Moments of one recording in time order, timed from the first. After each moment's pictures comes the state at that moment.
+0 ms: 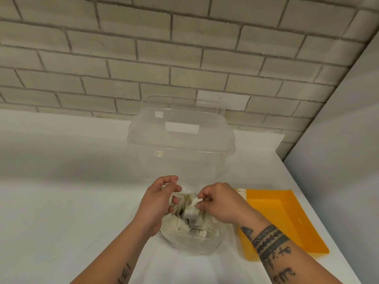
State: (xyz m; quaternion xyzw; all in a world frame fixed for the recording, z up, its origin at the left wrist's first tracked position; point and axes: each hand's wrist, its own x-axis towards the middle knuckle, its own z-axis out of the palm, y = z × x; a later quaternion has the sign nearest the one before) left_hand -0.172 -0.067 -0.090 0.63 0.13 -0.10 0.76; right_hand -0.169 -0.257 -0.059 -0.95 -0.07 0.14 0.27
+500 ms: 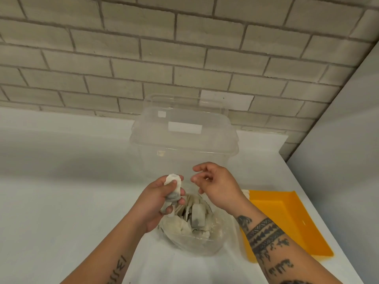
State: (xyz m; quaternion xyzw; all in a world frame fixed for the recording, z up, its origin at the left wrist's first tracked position) left_hand -0.165 -0.048 -0.082 0.59 0.07 -0.19 0.78; right_hand -0.153 -0.234 -0.044 -0.86 -0.02 0.04 0.50
